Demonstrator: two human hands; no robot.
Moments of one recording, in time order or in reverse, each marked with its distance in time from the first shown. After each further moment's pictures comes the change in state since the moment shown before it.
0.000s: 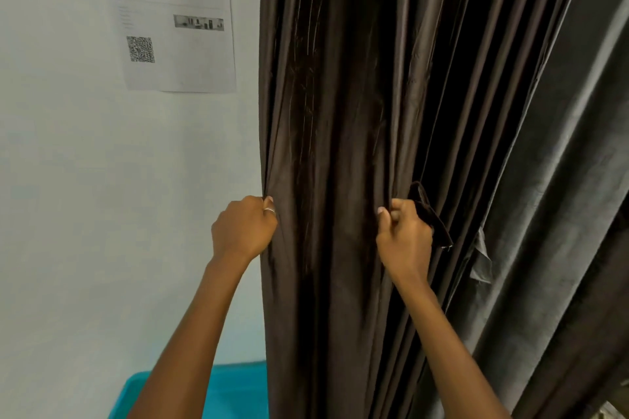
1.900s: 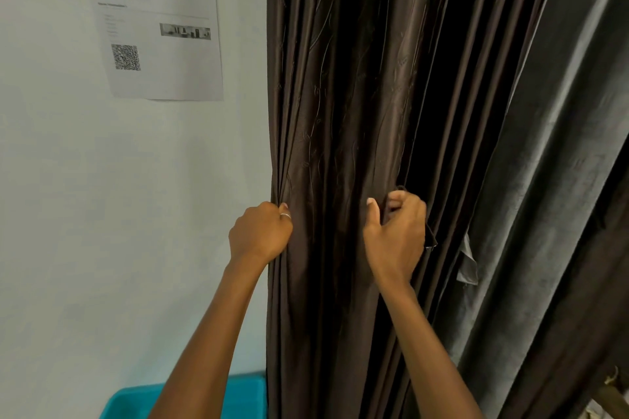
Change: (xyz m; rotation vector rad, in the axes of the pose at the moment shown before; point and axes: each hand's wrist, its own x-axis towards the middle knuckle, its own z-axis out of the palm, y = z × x) left_hand 0.002 0.035 0.022 -0.051 -0.093 -0.019; right_hand 0.001 -0.033 -0.010 0.067 0.219 0.076
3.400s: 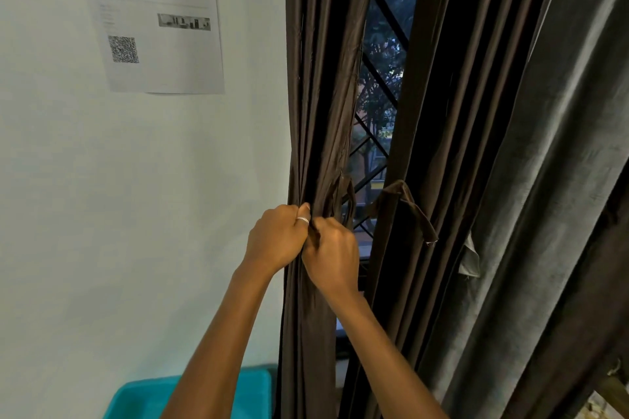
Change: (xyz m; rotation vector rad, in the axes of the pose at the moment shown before) left_hand -0.010 0.004 0.010 -0.212 -0.109 0.155; right_hand -0.061 -0.013 0.055 -0.050 -0.434 -0.286
